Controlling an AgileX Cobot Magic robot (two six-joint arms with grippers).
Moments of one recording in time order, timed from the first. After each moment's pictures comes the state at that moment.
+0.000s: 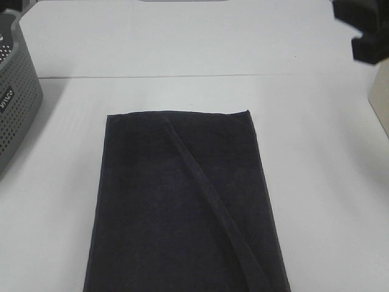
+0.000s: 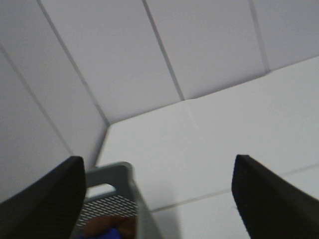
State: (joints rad) left arm -0.79 1.20 -0.81 1.75 0.91 -1.54; right arm 0.35 0.94 -0.65 0.56 -0.06 -0.95
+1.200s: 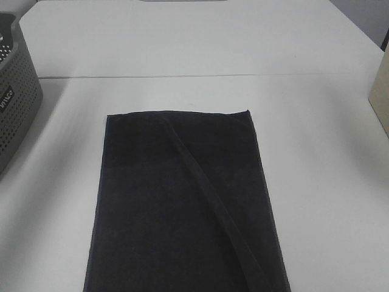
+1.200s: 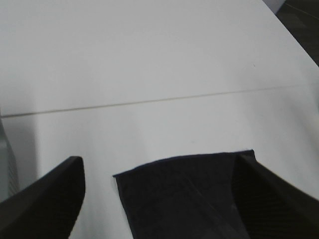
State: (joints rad) left arm -0.01 1.48 -1.41 -0.58 0.69 0.35; right arm 0.35 1.34 -1.21 1.74 0.11 -1.93
